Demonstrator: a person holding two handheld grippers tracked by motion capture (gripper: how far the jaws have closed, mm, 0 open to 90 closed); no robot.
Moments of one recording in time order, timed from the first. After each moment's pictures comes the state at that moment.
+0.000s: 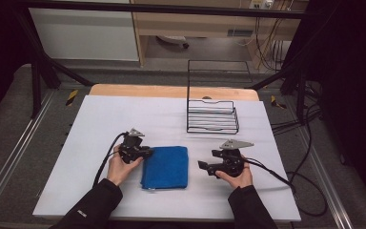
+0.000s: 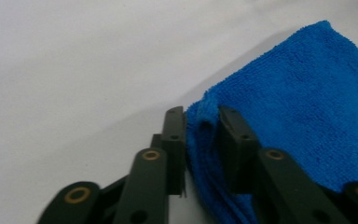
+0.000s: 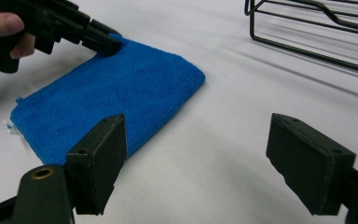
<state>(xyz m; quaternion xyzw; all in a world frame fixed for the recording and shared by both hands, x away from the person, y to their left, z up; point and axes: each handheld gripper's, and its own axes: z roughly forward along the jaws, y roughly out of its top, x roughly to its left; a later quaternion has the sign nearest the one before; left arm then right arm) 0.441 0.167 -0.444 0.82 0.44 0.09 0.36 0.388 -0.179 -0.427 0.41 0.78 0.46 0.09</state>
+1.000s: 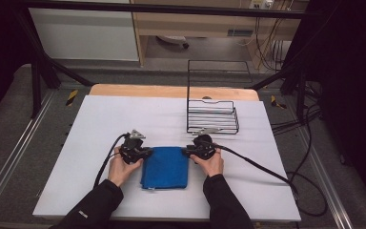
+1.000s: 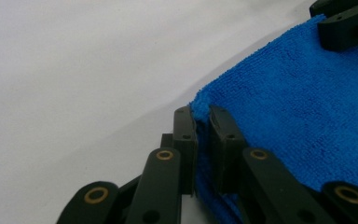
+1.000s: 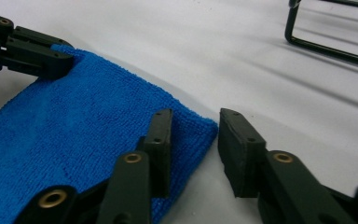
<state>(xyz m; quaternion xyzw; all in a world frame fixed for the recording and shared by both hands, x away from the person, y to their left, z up) 0.438 0.166 -0.447 0.83 0.42 0.11 0.36 0.448 -0.106 -0.453 0.45 0.80 0.40 0.06</state>
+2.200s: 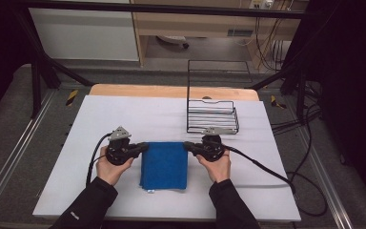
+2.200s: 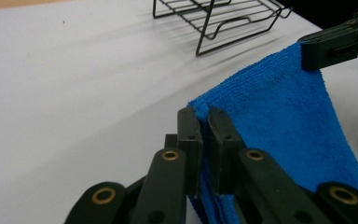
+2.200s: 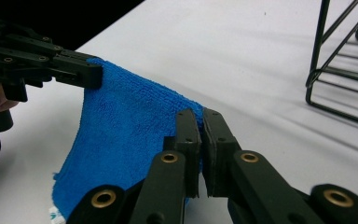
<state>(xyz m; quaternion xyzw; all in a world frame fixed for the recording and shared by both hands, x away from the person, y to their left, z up) 0.402 0.190 -0.397 0.78 0.39 0.12 0.48 0.413 -0.122 -0.401 0.40 0.76 0.50 0.07</state>
